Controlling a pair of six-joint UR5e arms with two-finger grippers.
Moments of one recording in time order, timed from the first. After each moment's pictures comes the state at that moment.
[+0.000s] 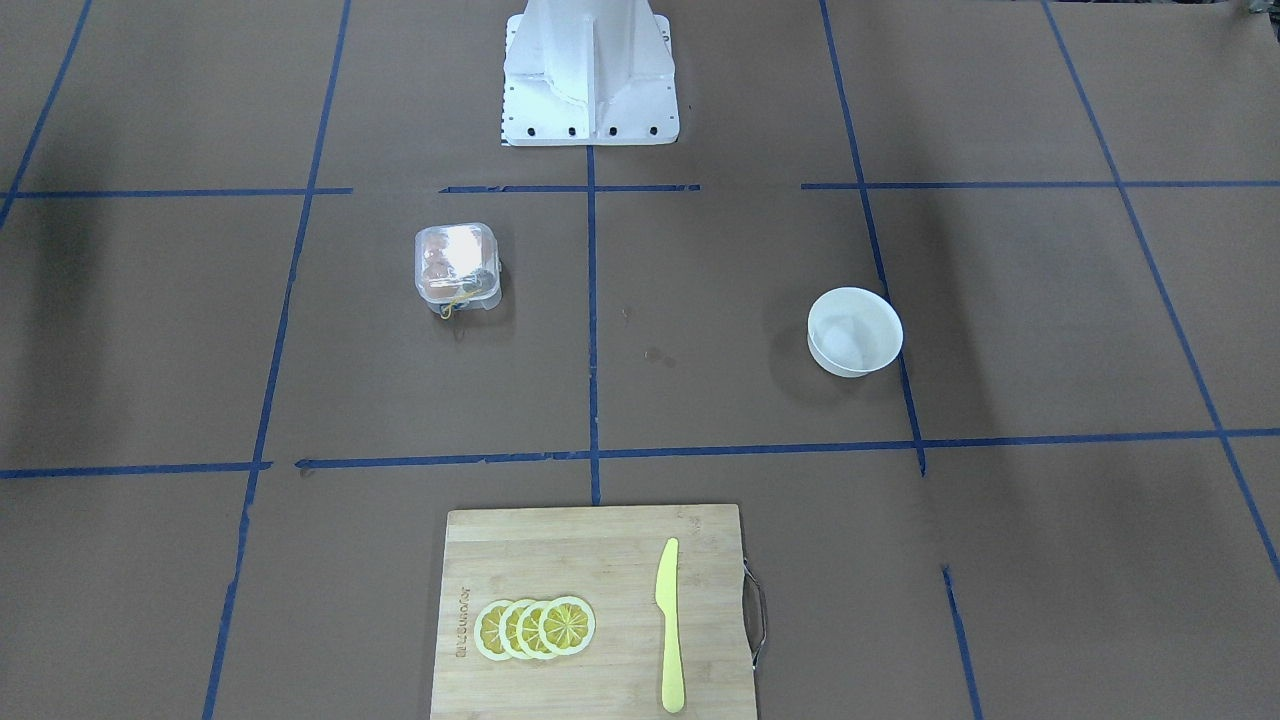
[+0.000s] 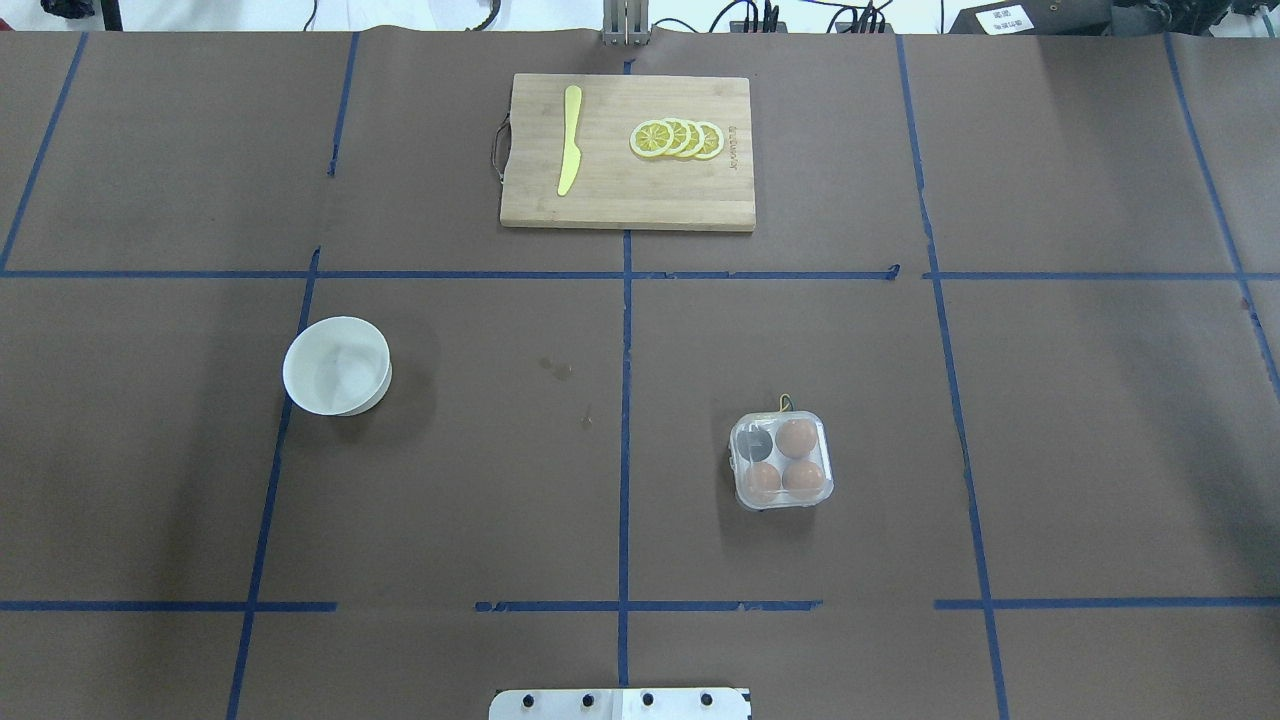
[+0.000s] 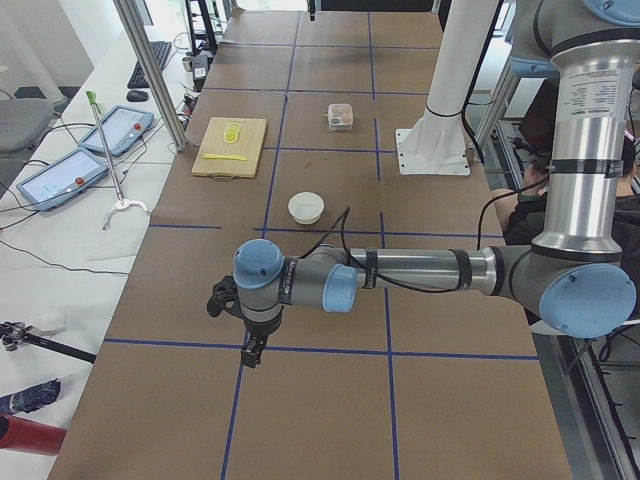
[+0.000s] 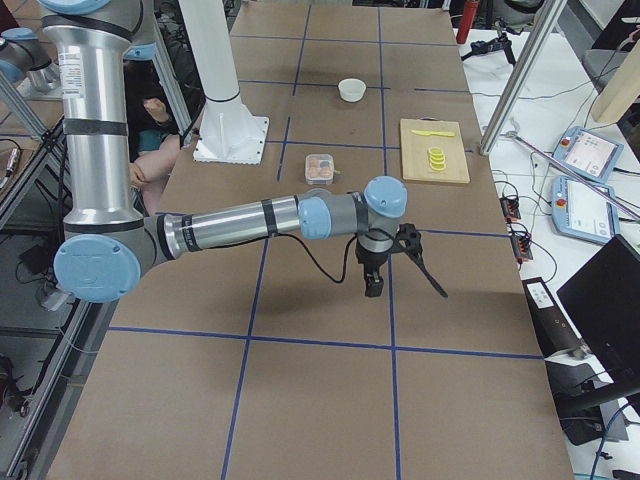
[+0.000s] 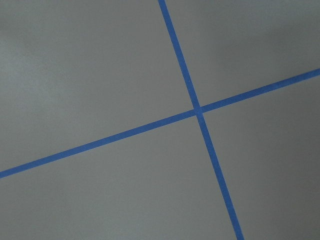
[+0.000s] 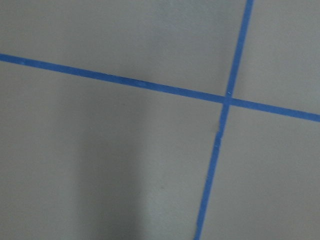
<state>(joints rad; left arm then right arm) -1.58 -1.57 -1.56 -1.71 -2.29 0.23 1.45 -1.60 1.72 -1.62 2.32 -0.04</state>
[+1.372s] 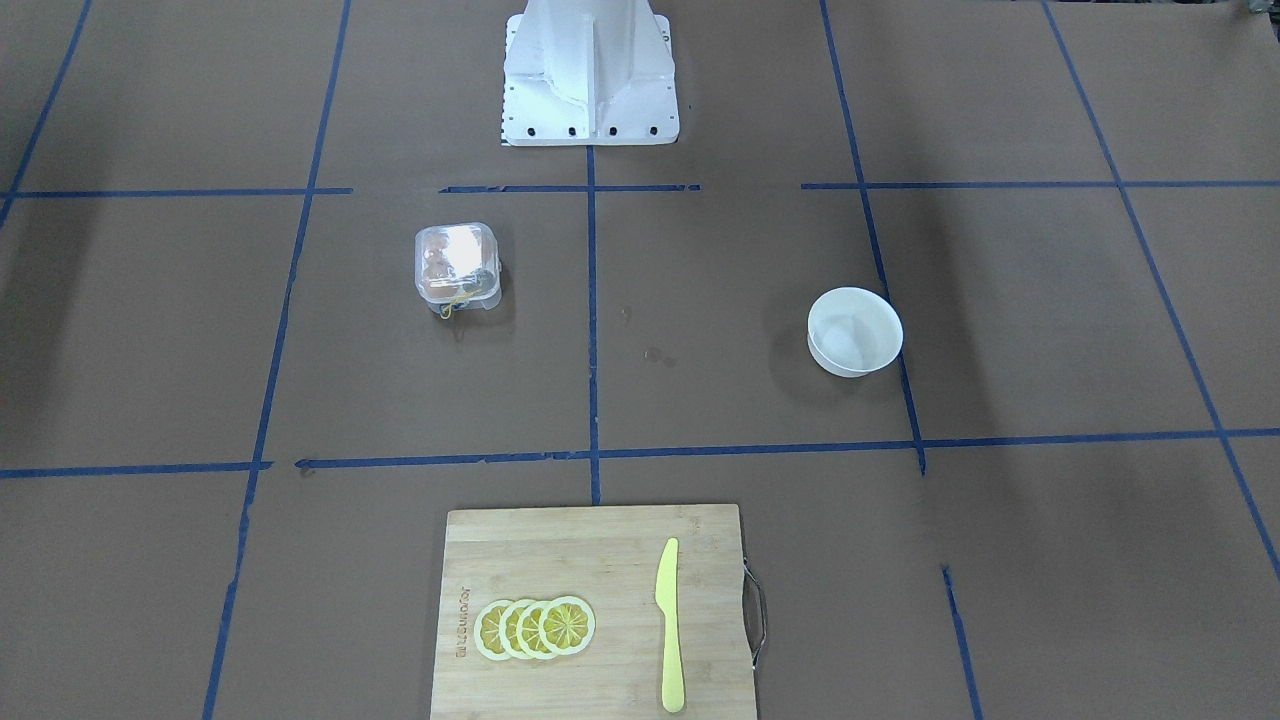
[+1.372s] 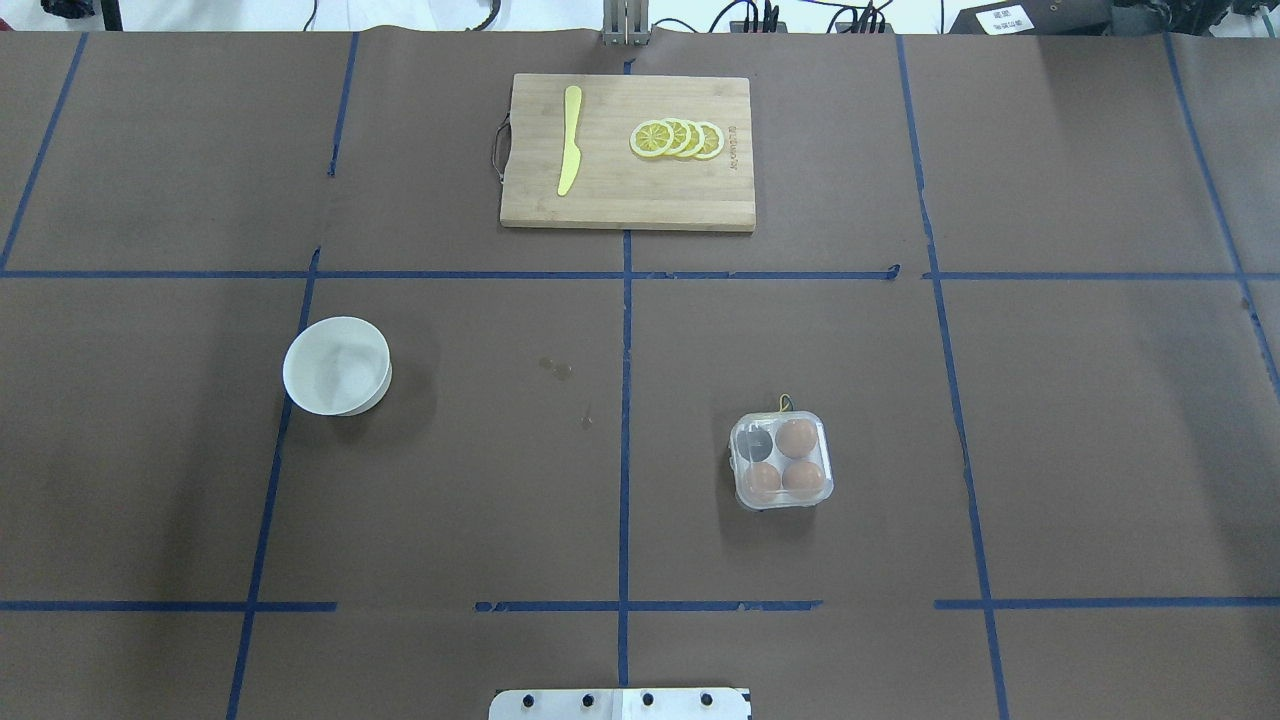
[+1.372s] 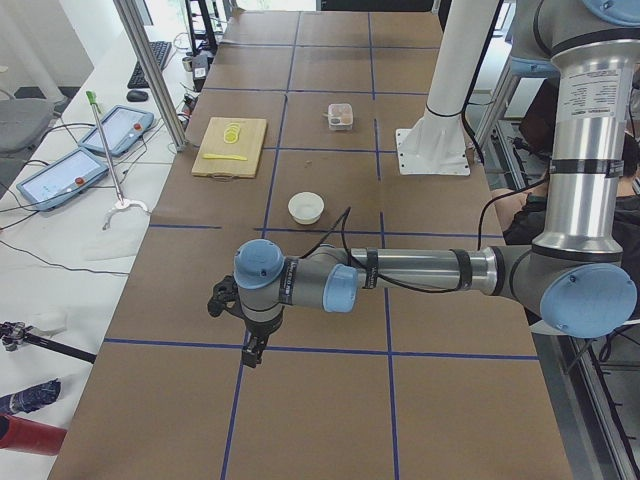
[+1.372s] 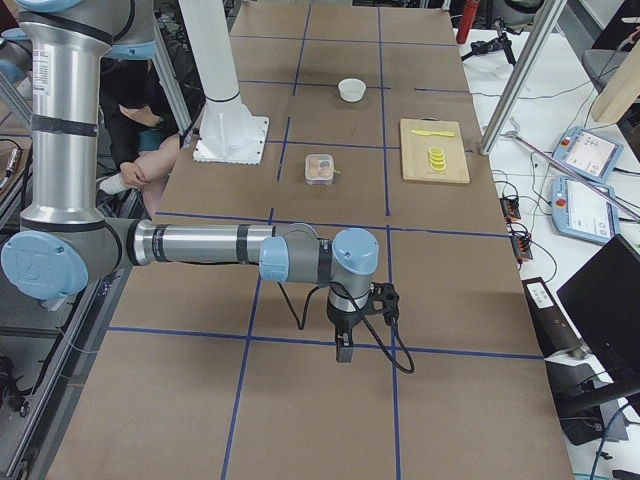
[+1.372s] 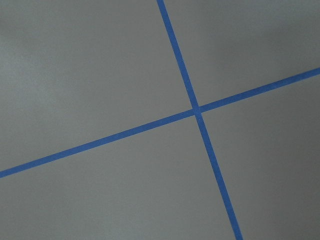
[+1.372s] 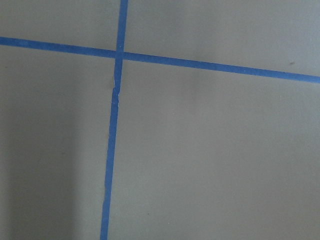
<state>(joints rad) -1.58 -1.56 -1.57 -1.71 -2.29 0.23 1.54 -1.68 1.71 -1.62 2.18 -0.07</state>
